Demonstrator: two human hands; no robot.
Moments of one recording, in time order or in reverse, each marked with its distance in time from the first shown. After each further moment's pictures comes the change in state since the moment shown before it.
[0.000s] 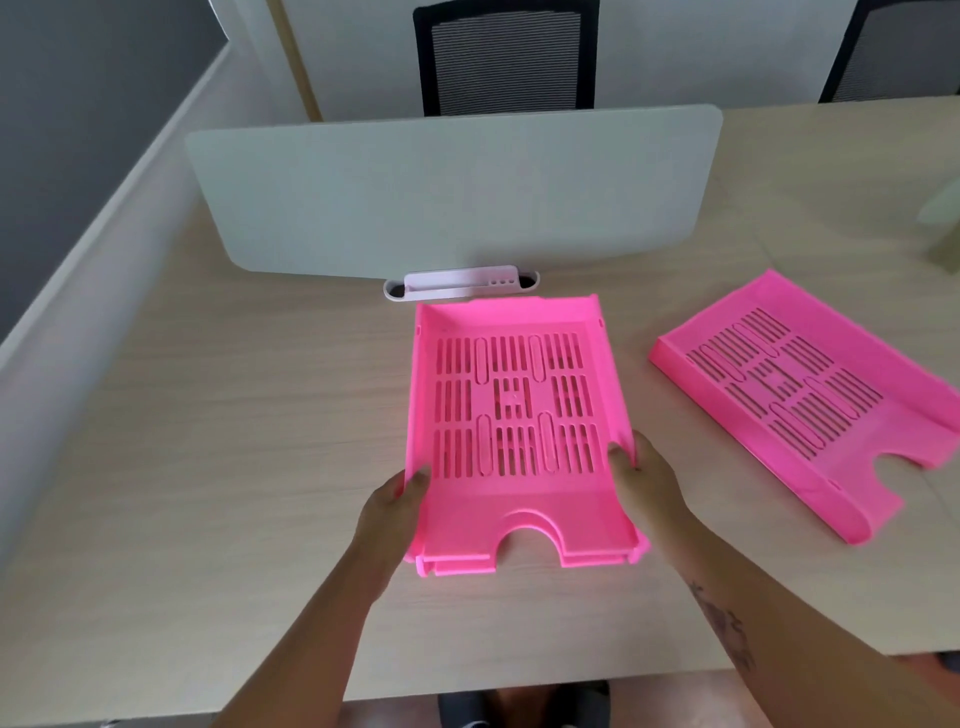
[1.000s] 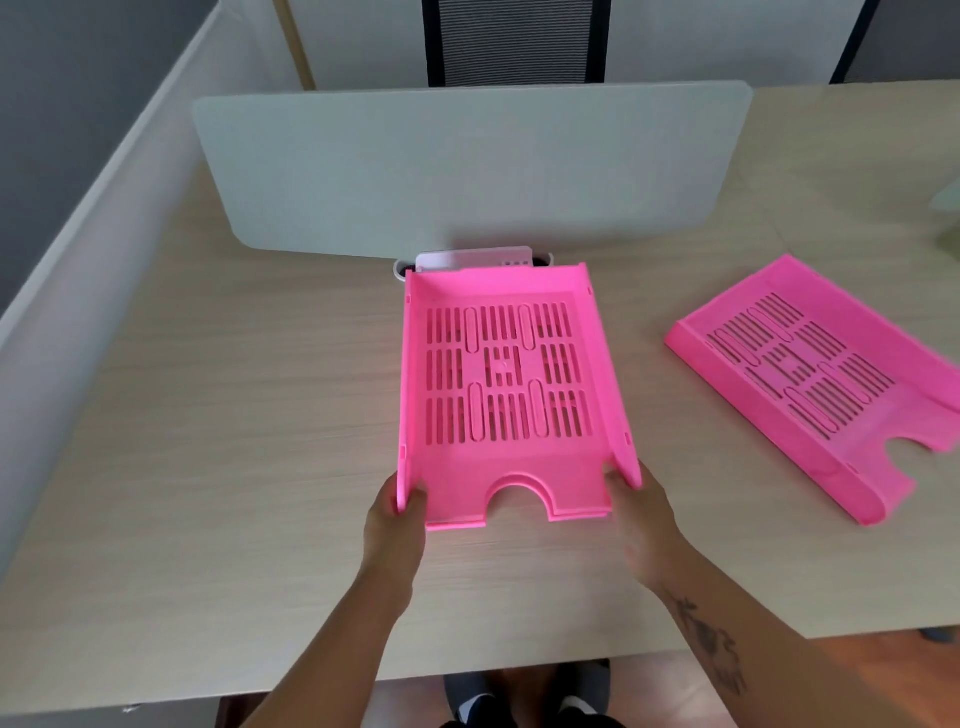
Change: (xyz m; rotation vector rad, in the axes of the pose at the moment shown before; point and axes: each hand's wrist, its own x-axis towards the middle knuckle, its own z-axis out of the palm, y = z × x) left_hand -0.005 -0.035 -0.010 -0.220 0.160 -0.029; right_hand -0.046 0.001 0.041 0.530 -0.023 0.249
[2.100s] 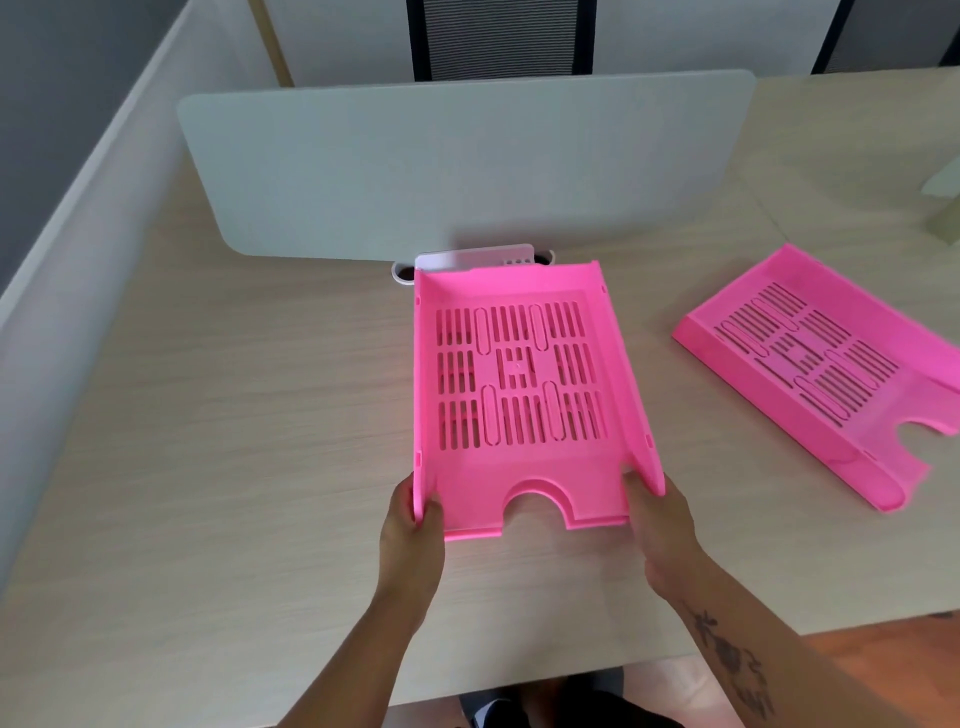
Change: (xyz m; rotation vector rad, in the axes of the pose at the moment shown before) left_hand 0.008 -0.001 -0.011 0.119 -0.070 0.169; right_hand 0.001 0.014 0.015 0.049 0.120 -0.023
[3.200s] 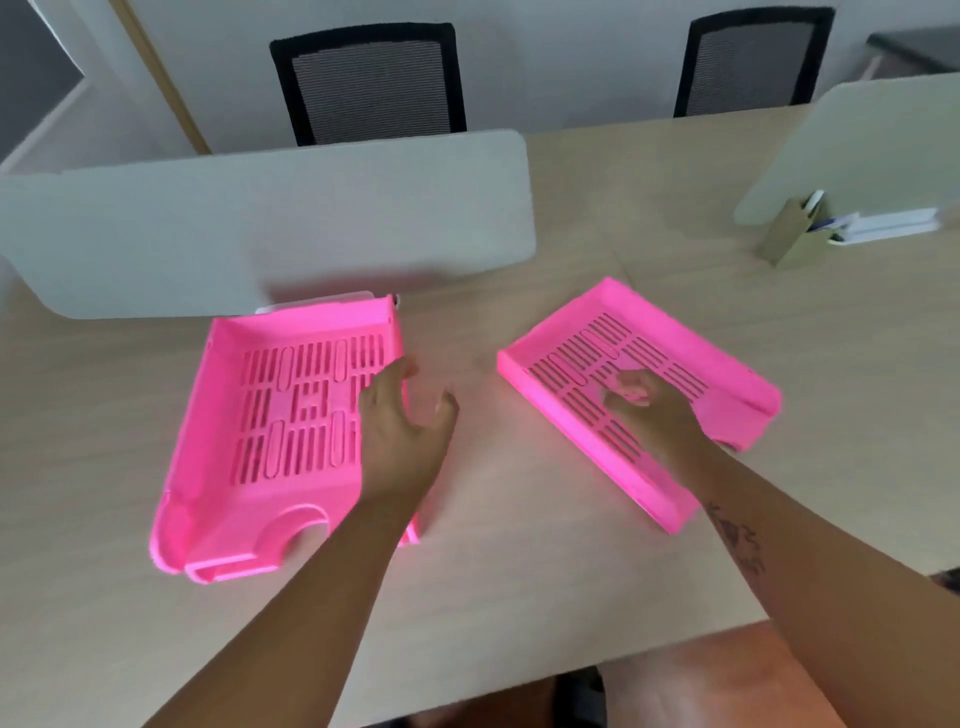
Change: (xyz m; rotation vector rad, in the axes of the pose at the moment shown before) left_hand -0.022 0.150 0.234 0.245 0.157 0.617; right_hand 0.121 -0.138 -0.238 -0.447 -0.030 -0.345
